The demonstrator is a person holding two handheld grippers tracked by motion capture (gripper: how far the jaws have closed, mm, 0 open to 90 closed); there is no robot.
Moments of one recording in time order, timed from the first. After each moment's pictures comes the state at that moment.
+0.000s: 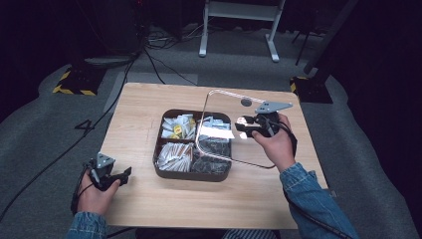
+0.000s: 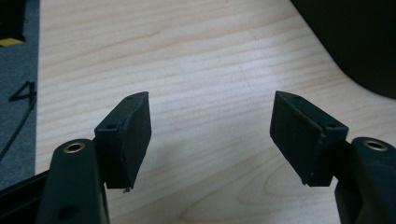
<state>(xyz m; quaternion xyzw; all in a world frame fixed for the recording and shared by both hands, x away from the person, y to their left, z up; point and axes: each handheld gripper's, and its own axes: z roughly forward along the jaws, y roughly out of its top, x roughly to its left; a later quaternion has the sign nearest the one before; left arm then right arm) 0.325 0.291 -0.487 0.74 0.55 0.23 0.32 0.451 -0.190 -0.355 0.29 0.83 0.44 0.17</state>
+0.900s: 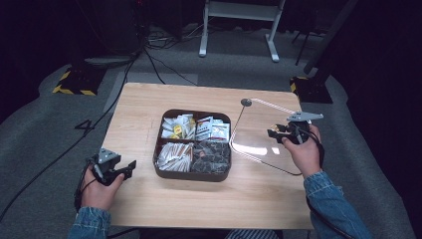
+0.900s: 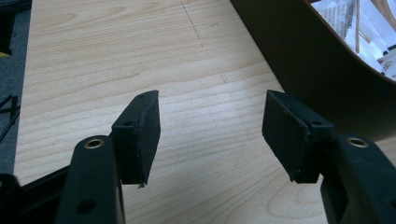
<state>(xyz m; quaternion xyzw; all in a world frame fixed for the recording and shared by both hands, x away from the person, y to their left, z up) 0.330 0.278 -0.470 0.73 0.55 0.22 0.36 0.452 -0.289 -0.391 0.39 0.81 0.39 0.20</state>
